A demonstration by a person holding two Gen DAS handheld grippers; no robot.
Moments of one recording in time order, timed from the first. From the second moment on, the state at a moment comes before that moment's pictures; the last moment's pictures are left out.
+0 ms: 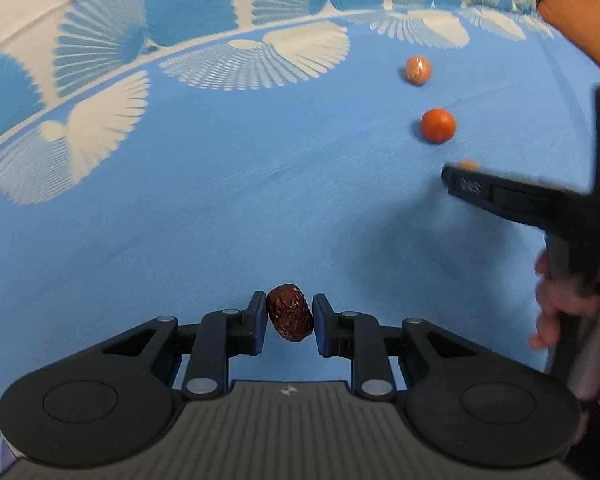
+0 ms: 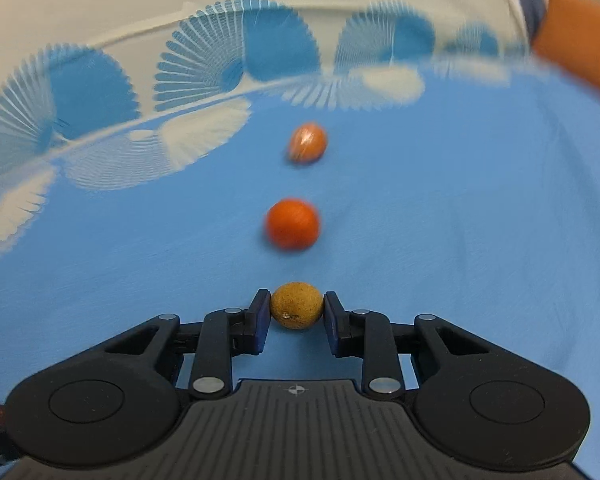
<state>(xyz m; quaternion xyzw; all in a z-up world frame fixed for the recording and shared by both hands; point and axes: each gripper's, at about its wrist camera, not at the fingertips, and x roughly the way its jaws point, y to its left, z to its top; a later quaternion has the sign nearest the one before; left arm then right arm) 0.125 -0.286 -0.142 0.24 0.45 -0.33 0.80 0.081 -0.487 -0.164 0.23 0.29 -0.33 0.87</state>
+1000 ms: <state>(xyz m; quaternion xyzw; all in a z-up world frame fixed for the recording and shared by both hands) -0.080 0.017 -0.002 0.12 0.42 -0.17 0.89 -0.138 -0.188 -0.026 0.02 0.26 -0.02 0.96</state>
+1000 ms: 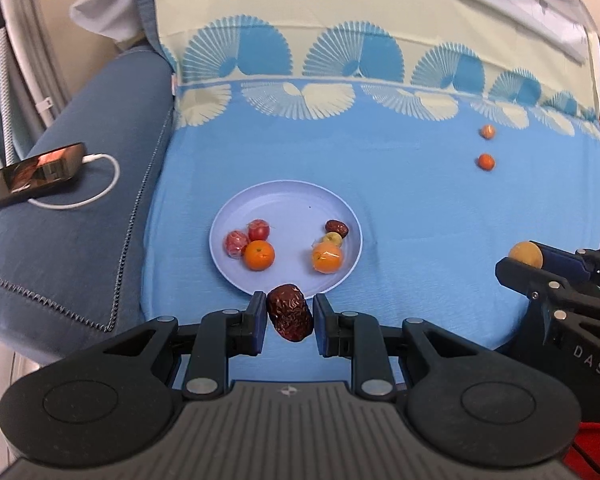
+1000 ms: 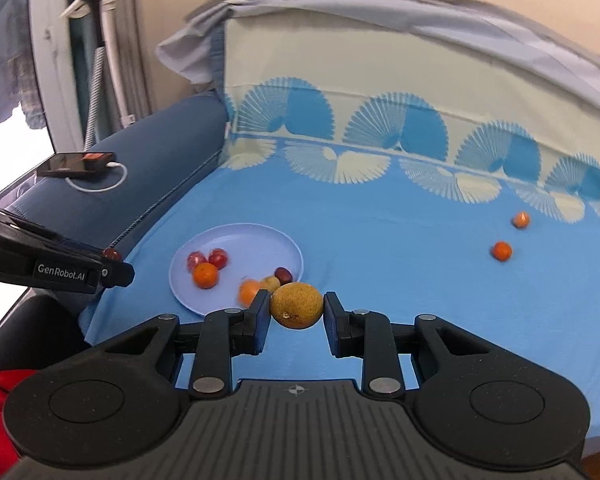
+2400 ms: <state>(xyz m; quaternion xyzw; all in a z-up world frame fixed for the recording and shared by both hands) -0.088 0.042 -0.006 0.09 0.41 -0.18 0.89 -0.138 -0.155 -0.022 -0.02 0.29 -0.01 0.96</state>
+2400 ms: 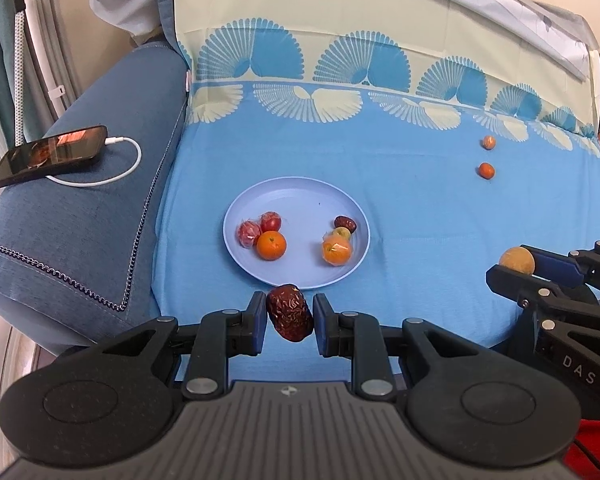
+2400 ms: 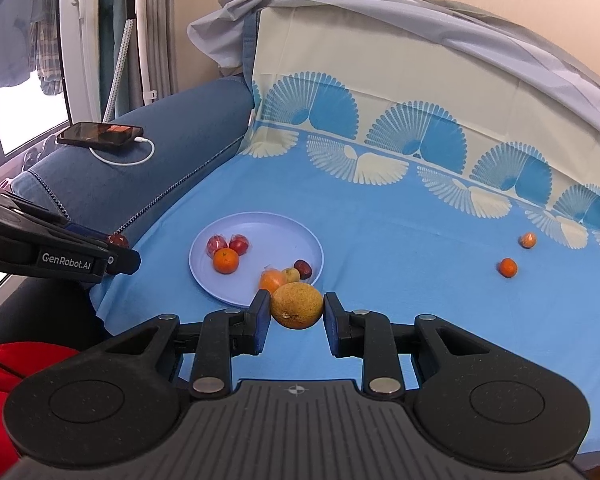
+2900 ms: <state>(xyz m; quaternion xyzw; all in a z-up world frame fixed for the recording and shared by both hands) -0.070 0.039 -0.028 0.10 0.45 -0.18 0.87 -0.119 -0.159 -0.038 -0.02 0.32 0.00 0.95</state>
